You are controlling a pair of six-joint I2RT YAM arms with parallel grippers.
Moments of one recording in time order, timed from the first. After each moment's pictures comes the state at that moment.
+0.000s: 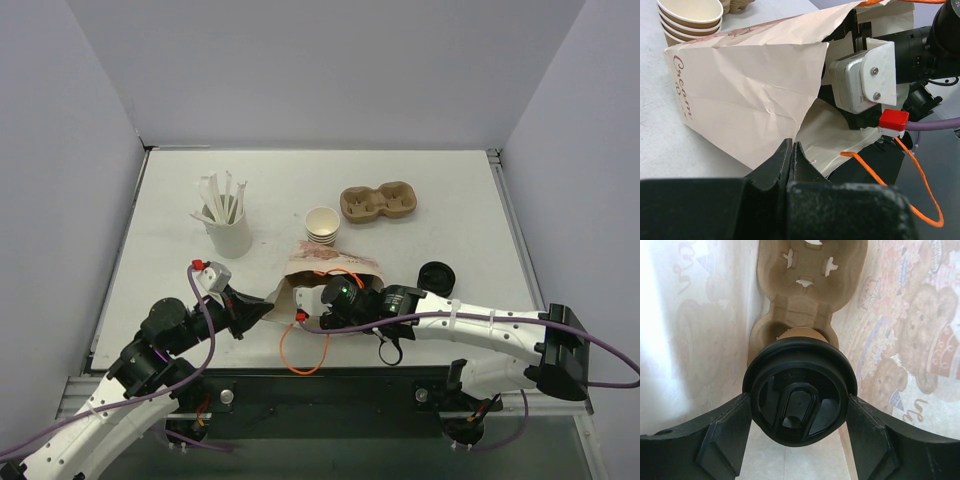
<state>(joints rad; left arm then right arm) -0.71 0.28 0.42 -0.24 0.24 -0.43 1.19 1.28 0.91 -0.53 0.51 -0.66</state>
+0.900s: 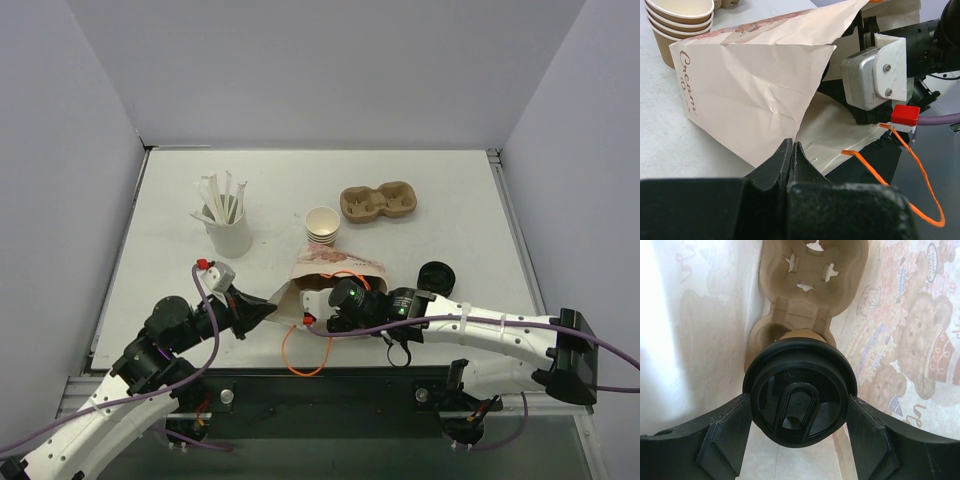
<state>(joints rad) -0.71 0.31 0.40 -0.21 0.27 -0.43 1.19 1.22 0.87 -0.57 0.51 -0.67</state>
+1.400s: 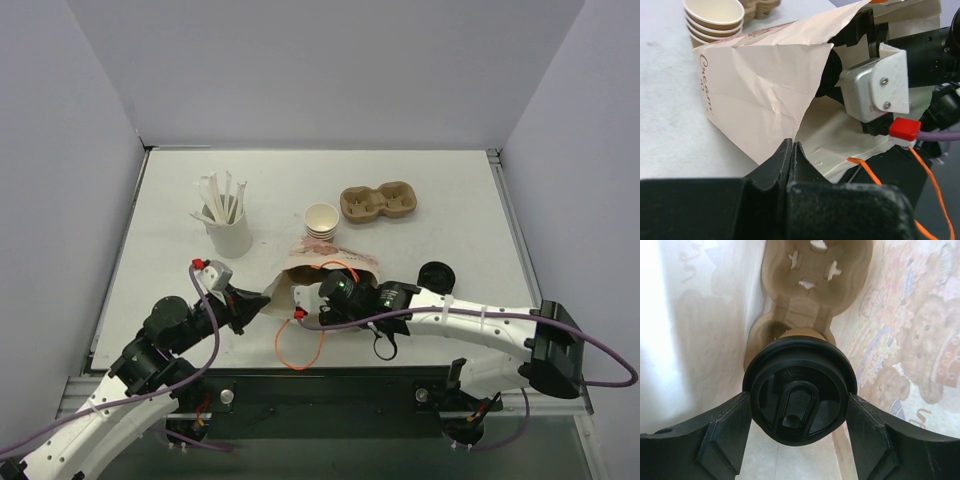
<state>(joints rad) -0.71 0.31 0.41 -0.23 0.19 -0.38 1.18 1.27 0.89 -0.52 0.50 -0.72</state>
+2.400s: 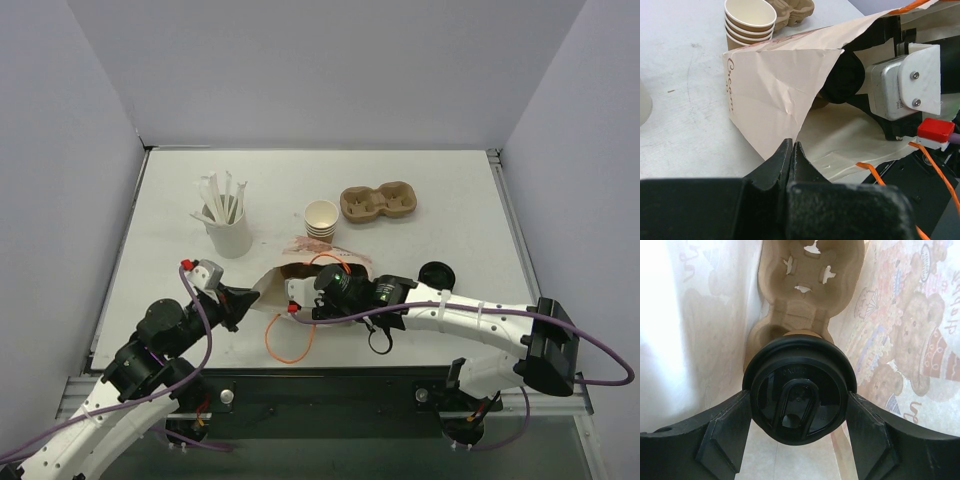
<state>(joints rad) -0.71 0.26 0.45 -0.33 0.02 -0.33 1.14 1.35 0.97 -0.49 0.44 -0.73</state>
